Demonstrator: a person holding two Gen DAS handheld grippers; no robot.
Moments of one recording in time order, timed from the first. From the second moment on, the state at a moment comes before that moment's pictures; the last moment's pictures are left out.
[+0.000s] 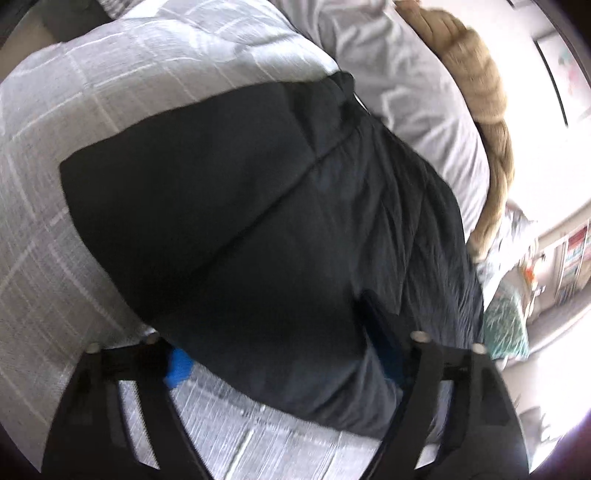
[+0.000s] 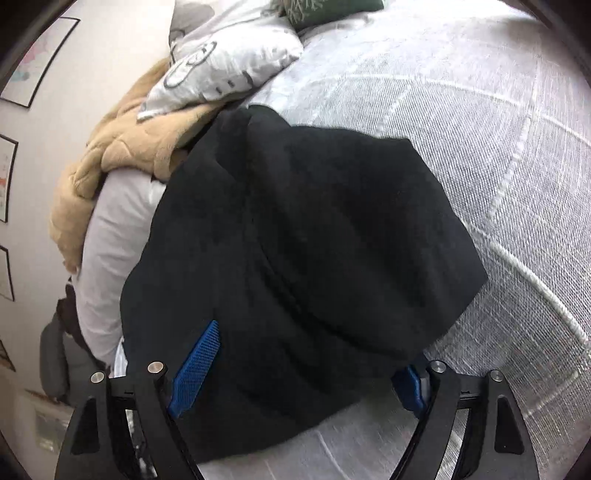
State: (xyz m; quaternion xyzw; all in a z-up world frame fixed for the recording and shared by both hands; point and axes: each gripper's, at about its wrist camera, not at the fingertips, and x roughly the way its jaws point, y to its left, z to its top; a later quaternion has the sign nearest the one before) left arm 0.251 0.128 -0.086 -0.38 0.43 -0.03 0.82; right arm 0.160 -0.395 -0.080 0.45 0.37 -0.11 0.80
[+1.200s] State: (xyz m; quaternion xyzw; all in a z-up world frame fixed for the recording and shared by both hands) left arm 0.098 0.193 -0.028 -0.14 0.53 -0.11 0.83; right arm 0.040 -0.382 -0.056 0.35 0.52 -0.04 0.78
